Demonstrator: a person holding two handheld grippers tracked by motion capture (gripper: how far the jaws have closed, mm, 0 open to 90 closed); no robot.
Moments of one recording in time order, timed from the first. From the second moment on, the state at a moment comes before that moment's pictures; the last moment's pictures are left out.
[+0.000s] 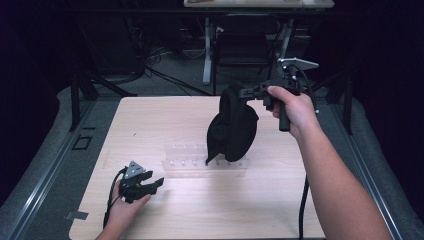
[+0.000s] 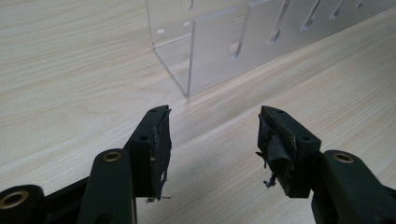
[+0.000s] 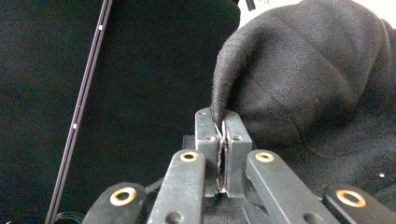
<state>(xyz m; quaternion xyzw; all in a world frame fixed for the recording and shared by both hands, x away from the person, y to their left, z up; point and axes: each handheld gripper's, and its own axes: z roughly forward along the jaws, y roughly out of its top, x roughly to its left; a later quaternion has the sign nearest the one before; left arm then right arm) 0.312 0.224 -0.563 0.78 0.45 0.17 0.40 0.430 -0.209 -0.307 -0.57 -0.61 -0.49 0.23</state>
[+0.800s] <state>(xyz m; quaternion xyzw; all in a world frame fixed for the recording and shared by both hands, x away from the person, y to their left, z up) 0.309 0.217 -0.559 0.78 0.43 0.17 0.41 0.432 -0.188 -0.320 -0.56 -0.62 -0.49 0.25</state>
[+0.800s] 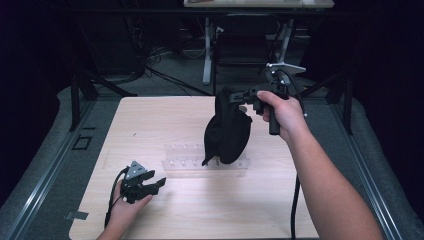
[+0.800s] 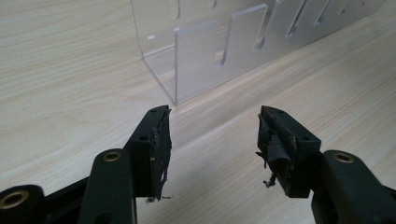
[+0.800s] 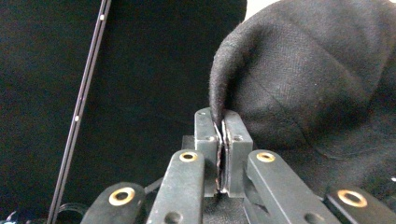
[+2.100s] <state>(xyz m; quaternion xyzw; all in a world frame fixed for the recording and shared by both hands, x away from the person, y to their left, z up) 0.306 0.133 -0.489 0.81 0.31 0.19 0.47 0.433 -0.154 -0.325 -0.54 -0.63 -0.50 0.27</state>
